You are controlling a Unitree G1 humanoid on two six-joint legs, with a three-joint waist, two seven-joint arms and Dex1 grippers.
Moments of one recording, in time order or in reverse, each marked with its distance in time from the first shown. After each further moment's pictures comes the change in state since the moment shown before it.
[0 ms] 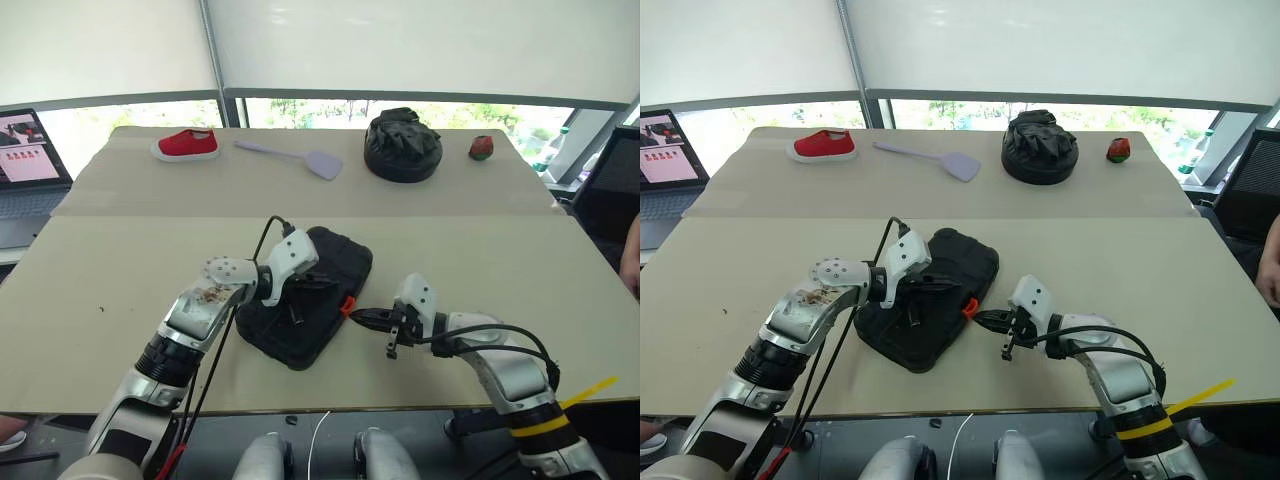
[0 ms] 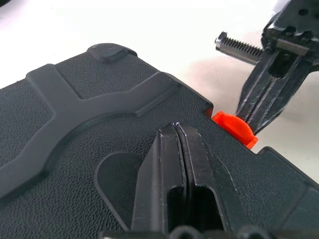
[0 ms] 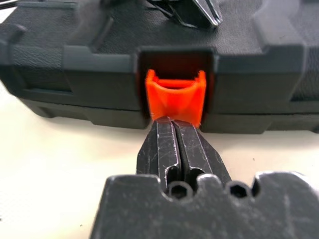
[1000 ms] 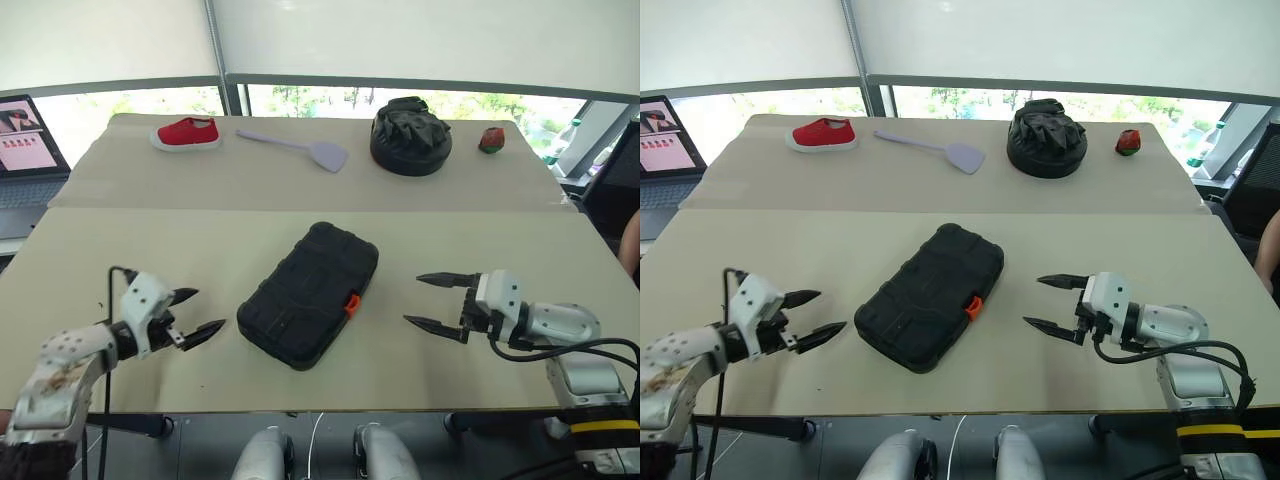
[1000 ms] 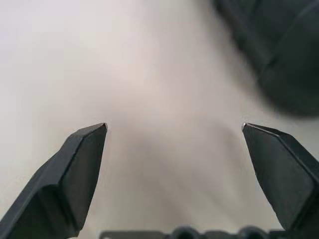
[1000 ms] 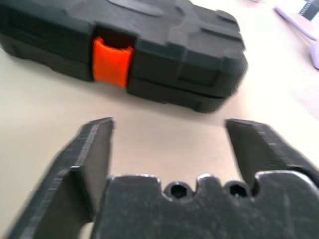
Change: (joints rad) left arm 0.675 0.256 0.626 -0.067 -0.099 -0.251 0.059; right arm 0.062 -0.219 -0.286 0.214 0.055 -0.523 0.226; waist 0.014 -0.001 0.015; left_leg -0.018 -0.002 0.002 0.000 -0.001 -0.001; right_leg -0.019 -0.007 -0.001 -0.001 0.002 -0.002
